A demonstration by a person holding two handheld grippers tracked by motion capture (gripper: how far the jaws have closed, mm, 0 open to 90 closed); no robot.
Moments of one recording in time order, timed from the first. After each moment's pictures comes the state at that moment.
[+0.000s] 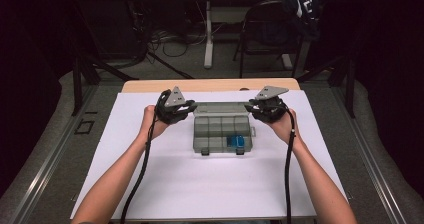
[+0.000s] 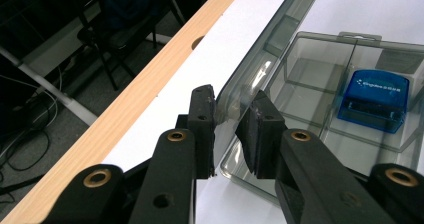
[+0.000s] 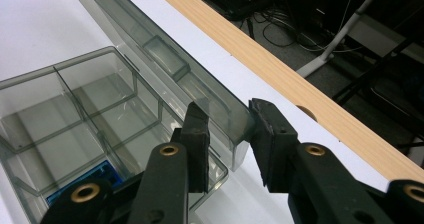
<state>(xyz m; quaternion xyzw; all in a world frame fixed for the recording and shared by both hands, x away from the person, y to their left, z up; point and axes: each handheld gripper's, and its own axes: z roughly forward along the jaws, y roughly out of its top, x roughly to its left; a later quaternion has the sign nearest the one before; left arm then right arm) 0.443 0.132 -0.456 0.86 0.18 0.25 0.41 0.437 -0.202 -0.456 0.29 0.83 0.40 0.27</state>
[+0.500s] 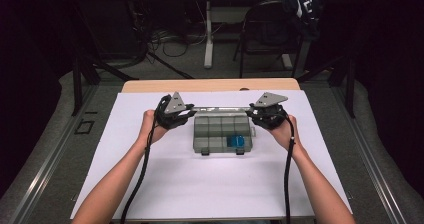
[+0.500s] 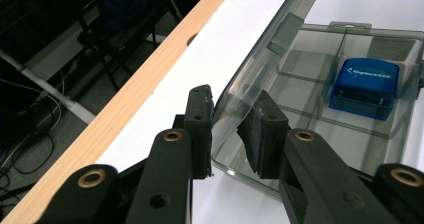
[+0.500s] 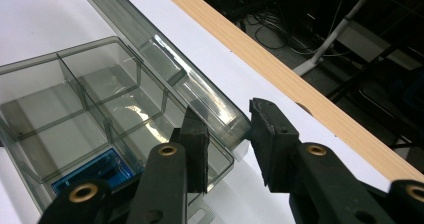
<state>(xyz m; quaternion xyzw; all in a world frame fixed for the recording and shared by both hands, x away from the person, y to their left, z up) 0.430 0.133 -0.463 0.86 0.17 0.25 0.41 0.420 -0.199 -0.464 0.28 0.82 0.39 0.29</state>
